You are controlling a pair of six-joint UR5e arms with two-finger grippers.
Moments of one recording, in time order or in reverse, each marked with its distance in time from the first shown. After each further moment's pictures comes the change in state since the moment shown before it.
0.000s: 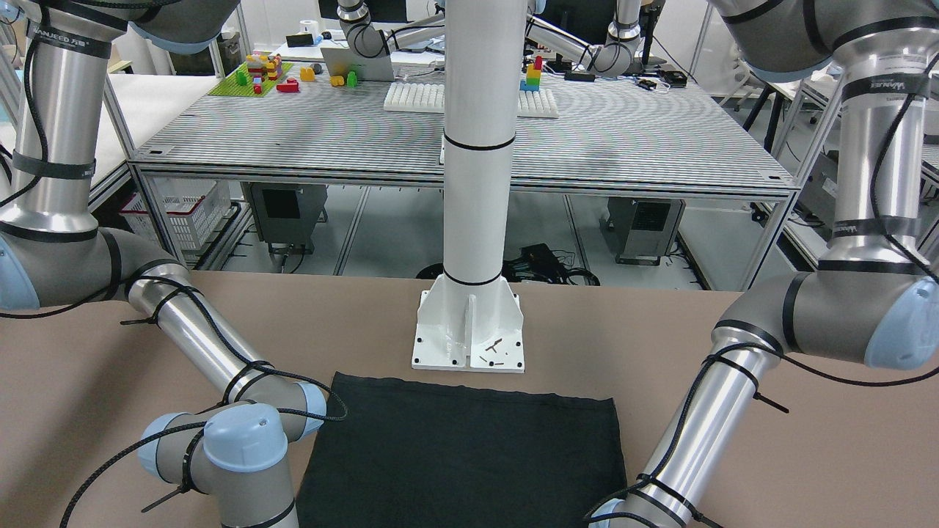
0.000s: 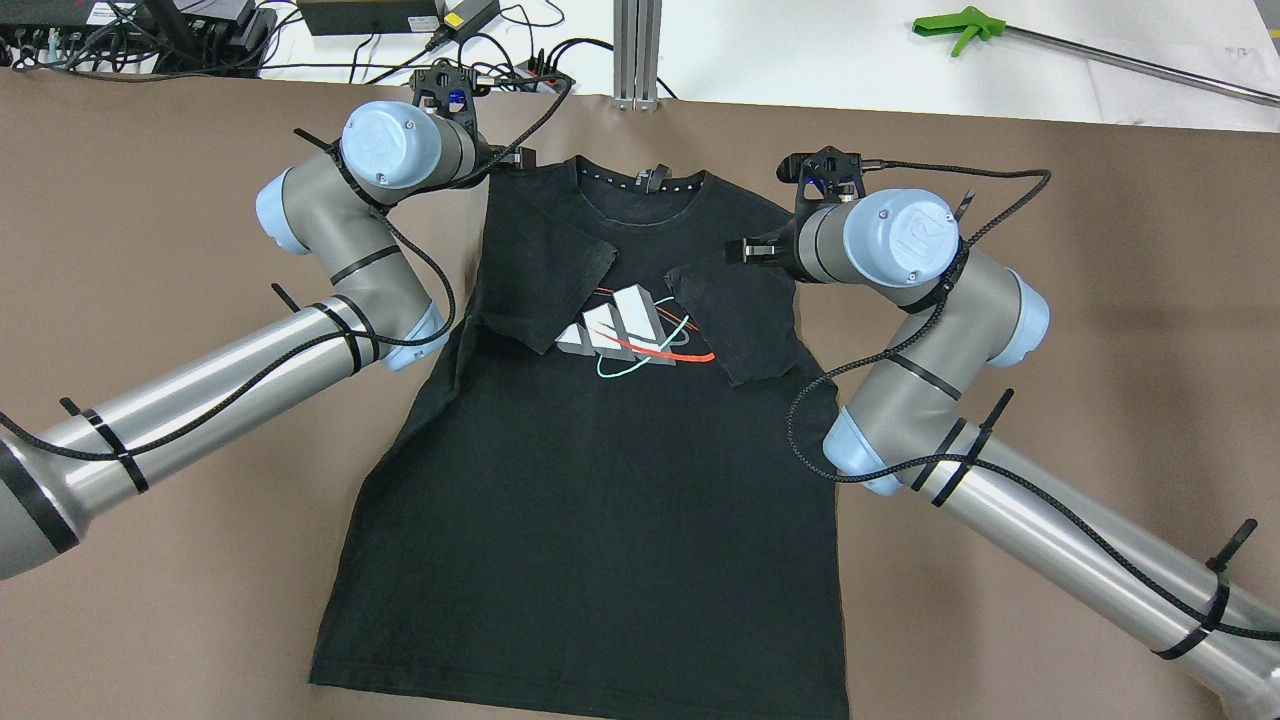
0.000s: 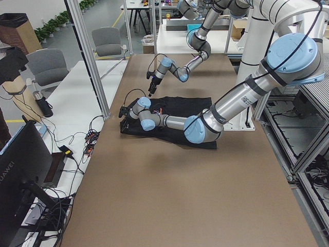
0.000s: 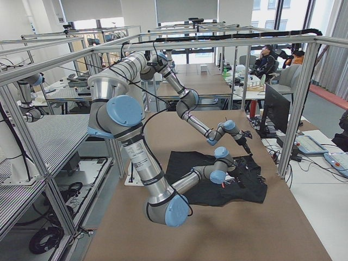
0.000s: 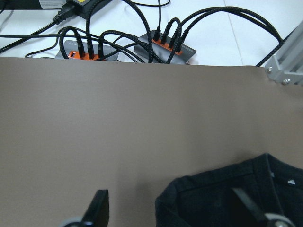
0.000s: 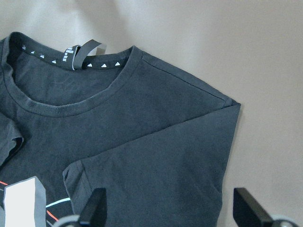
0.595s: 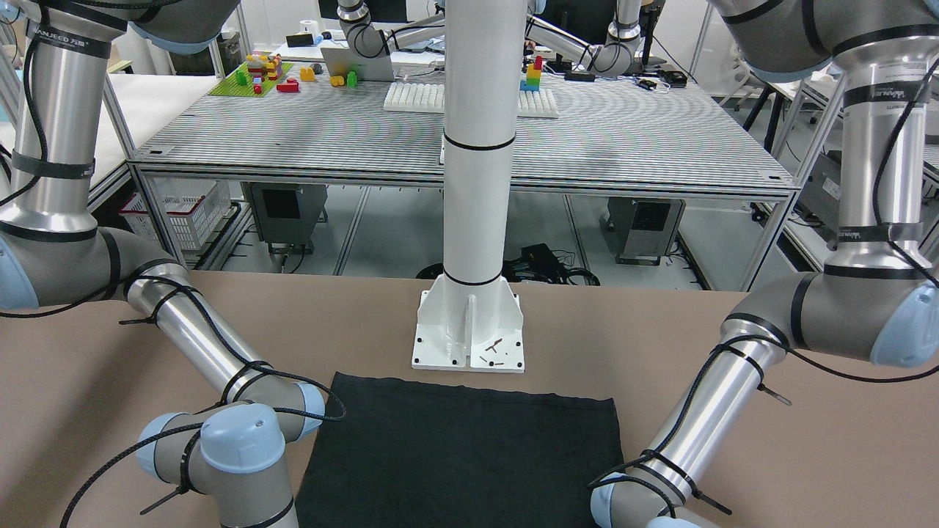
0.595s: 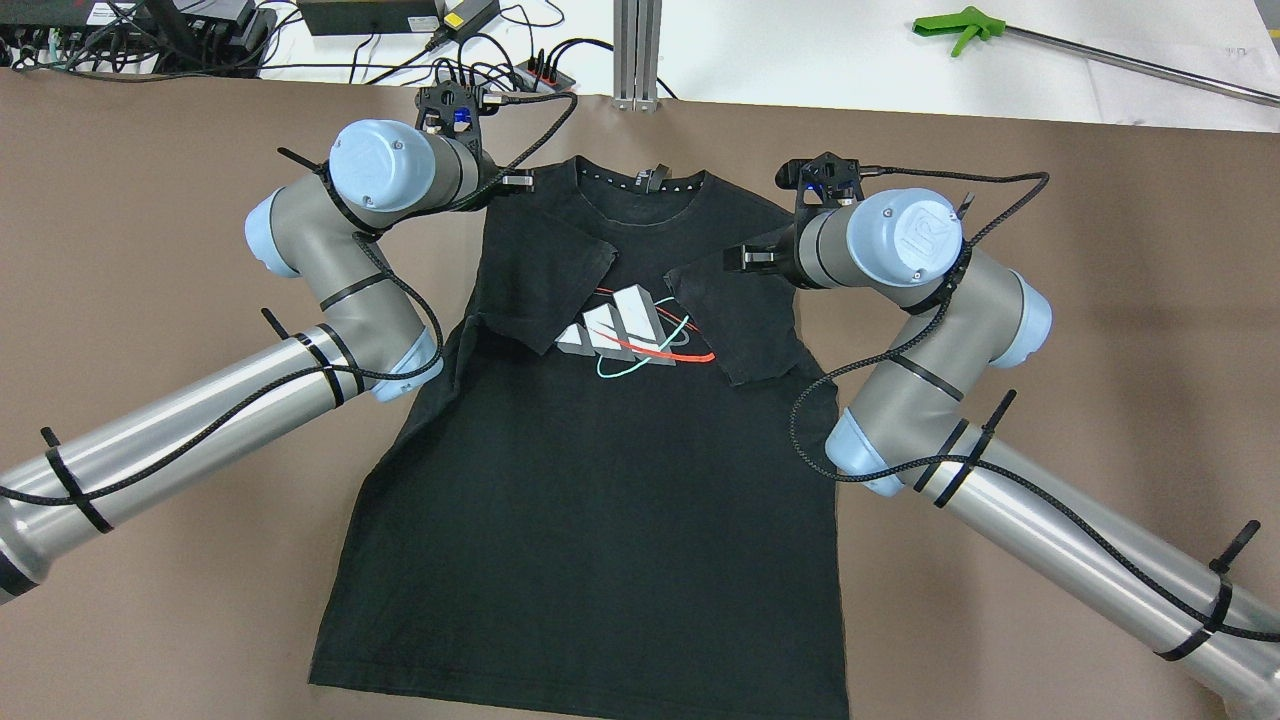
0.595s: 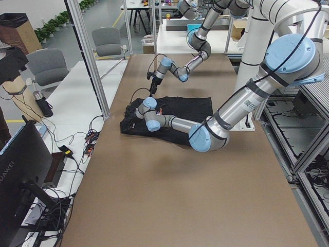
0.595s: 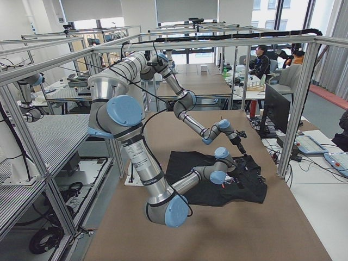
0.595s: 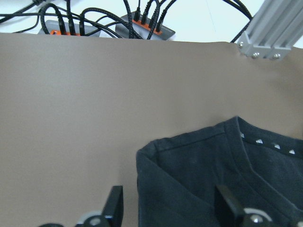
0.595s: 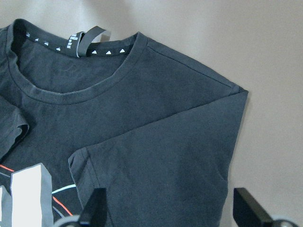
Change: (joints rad) left arm 0.026 0.100 -0.178 0.024 -0.035 -0.001; right arm 0.001 -0.004 0.001 0.001 0.030 0.000
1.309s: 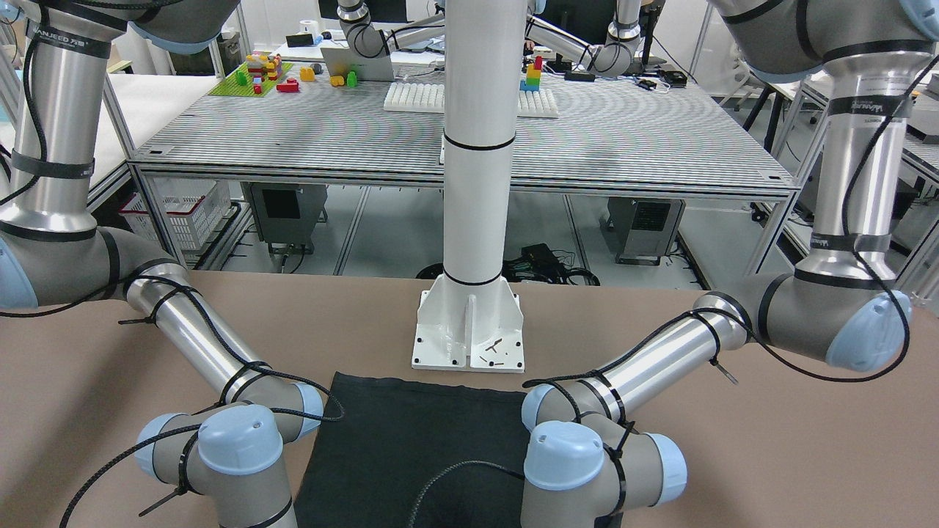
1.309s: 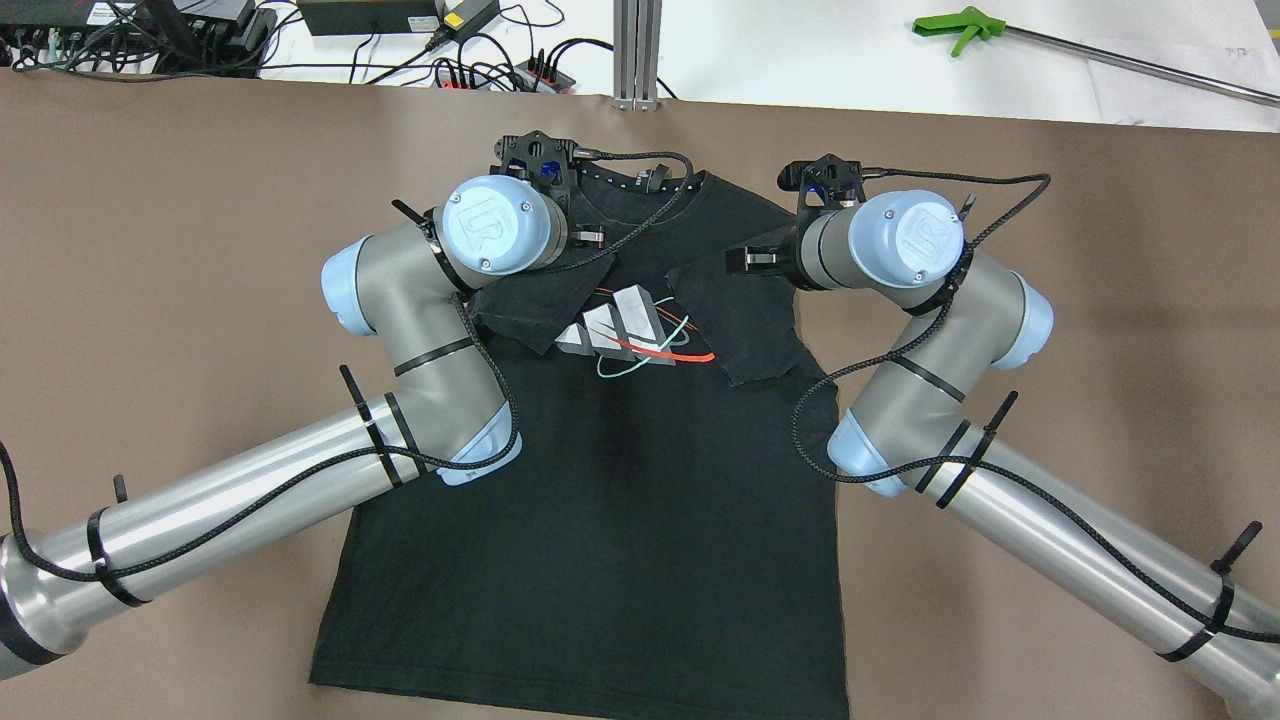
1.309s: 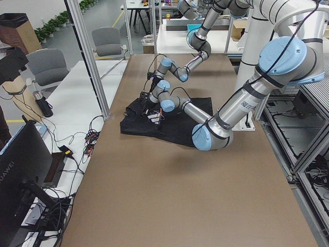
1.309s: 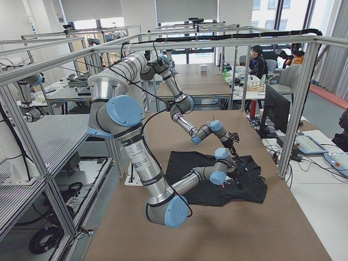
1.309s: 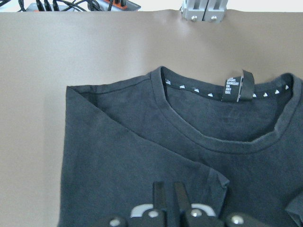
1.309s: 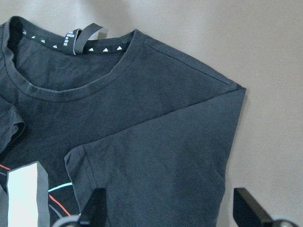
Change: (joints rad) left arm 0.118 0.007 -0.328 0.428 0.117 -0.026; right arm 0.000 -0.005 -0.001 0.002 0.018 0.000
